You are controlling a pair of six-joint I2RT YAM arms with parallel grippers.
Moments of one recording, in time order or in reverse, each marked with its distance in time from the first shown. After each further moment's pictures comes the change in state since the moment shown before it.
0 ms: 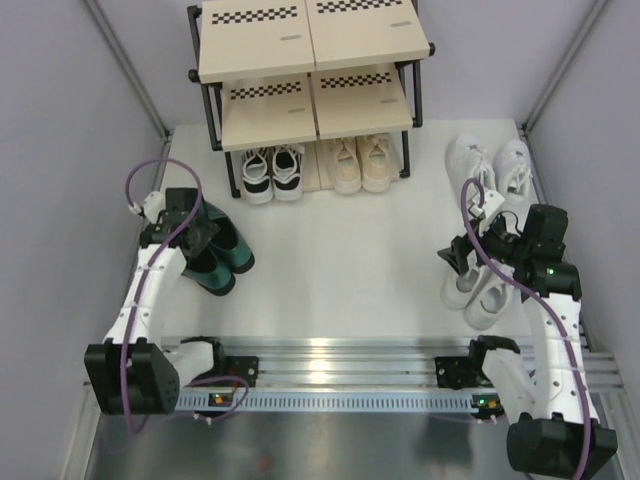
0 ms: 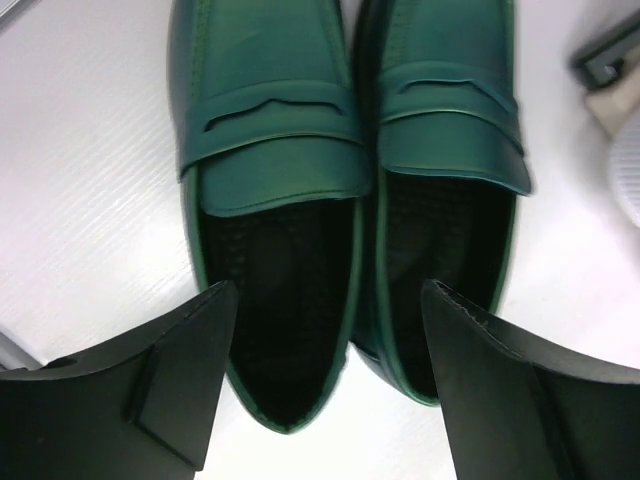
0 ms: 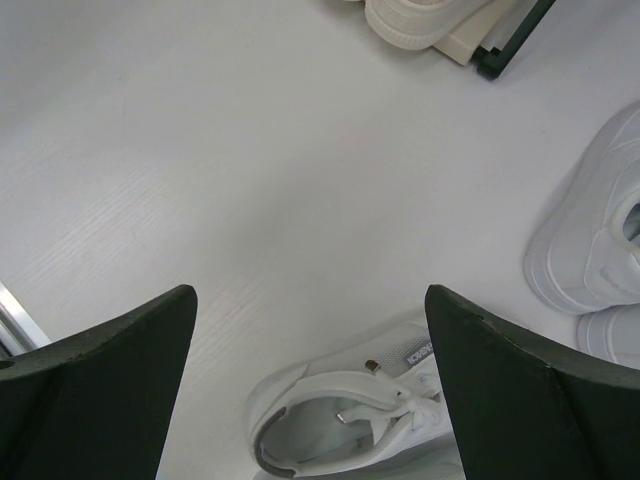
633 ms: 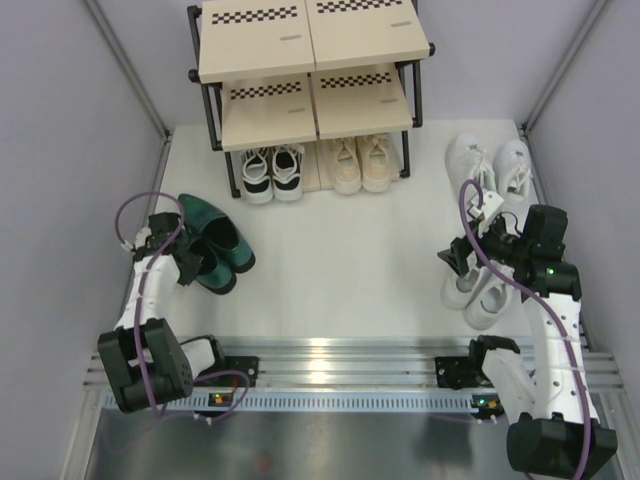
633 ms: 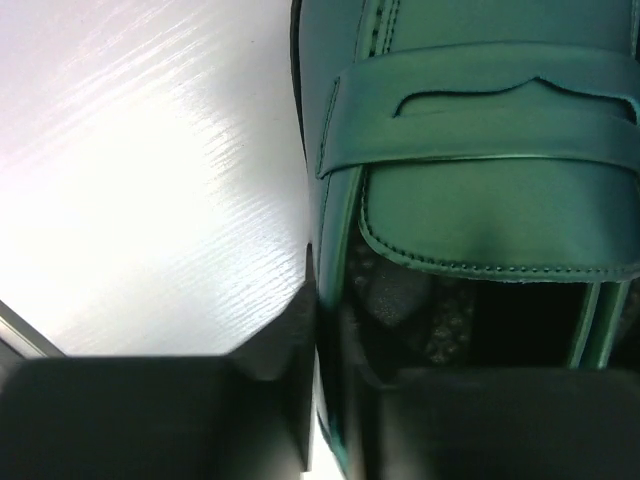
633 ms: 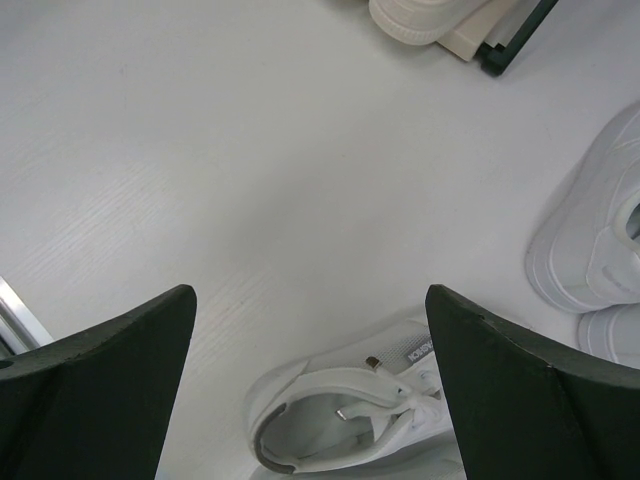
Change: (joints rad) left arm 0.251 0.029 -0.235 0.102 0.171 0.018; right arm 0.000 0.000 0.000 -0.013 0.000 -0.019
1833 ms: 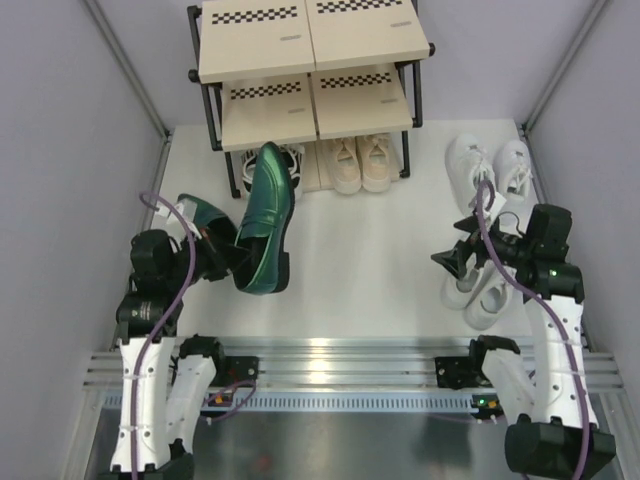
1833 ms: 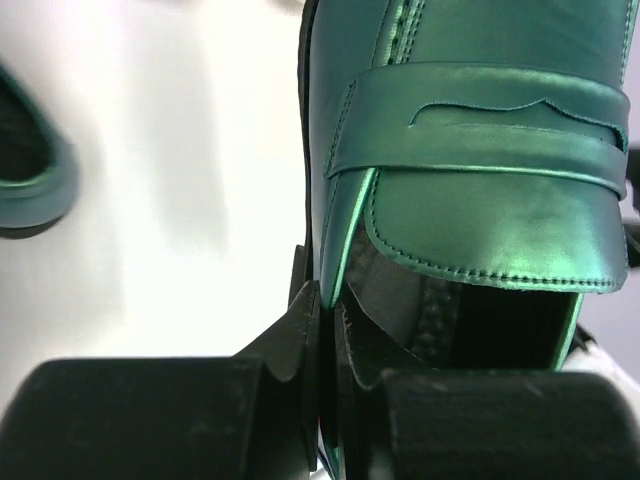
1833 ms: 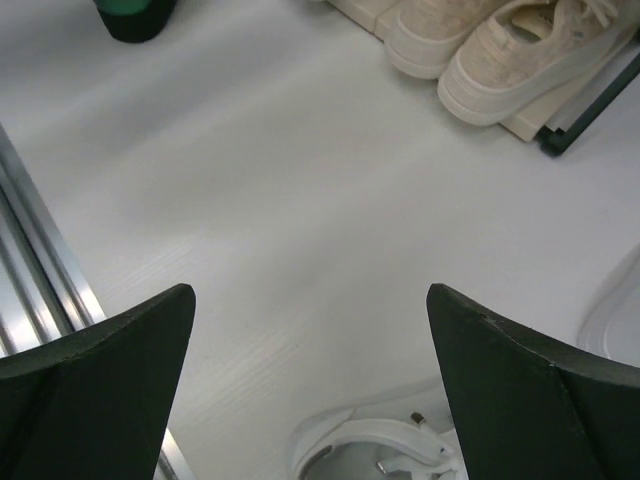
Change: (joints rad) left arm -0.203 -0.590 0.117 -0.060 0.790 0.282; right arm -0.012 -0.010 0.011 -0.007 -0.173 0.023
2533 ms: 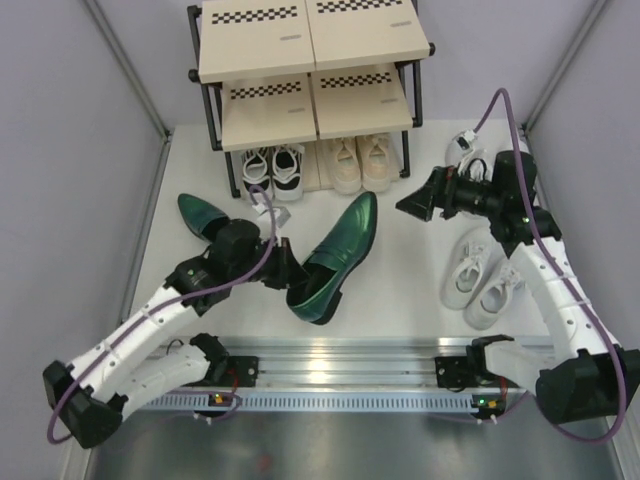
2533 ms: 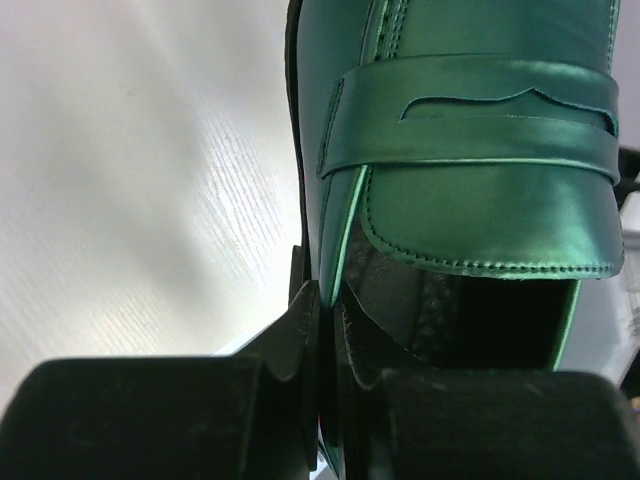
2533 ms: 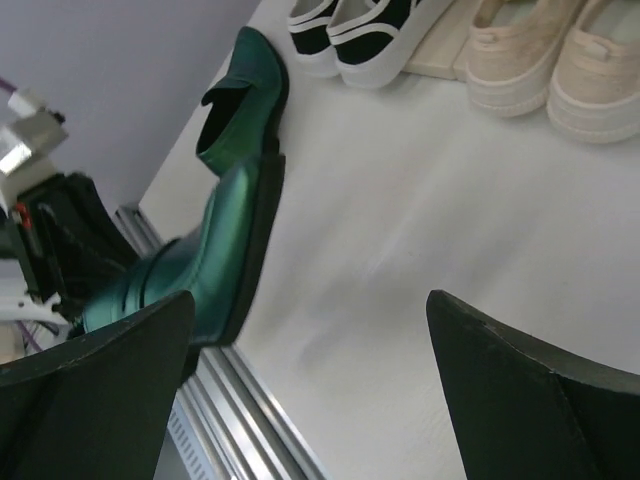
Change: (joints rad) left arm -0.647 0.229 -0.053 0.175 -0.220 -0.058; right arm 0.310 0.334 0.235 0.319 0.129 0.832
